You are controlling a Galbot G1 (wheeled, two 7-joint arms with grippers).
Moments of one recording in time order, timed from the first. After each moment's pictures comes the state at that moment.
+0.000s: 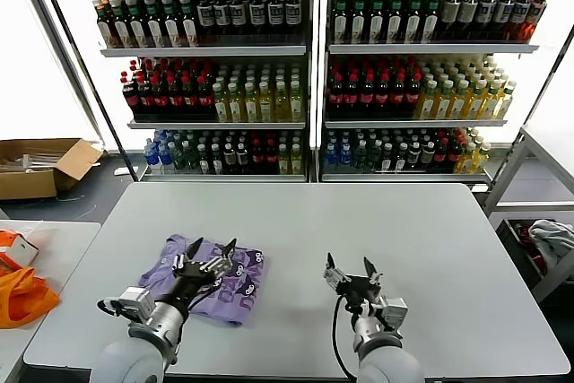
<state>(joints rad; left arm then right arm) 1.37 -1.10 -0.41 -2.13 -0.66 0.32 -0.18 -1.28 1.39 0.17 2.08 0.57 -0.44 0.47</state>
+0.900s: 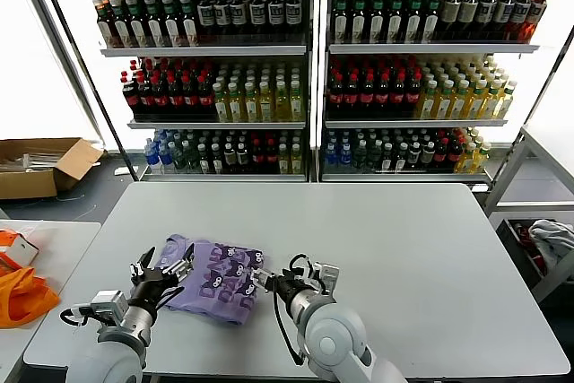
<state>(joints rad) 1.42 -1.12 -0.52 -2.12 -0.60 0.39 -0.28 -0.96 1.38 -0.10 1.91 1.11 -0.57 0.69</state>
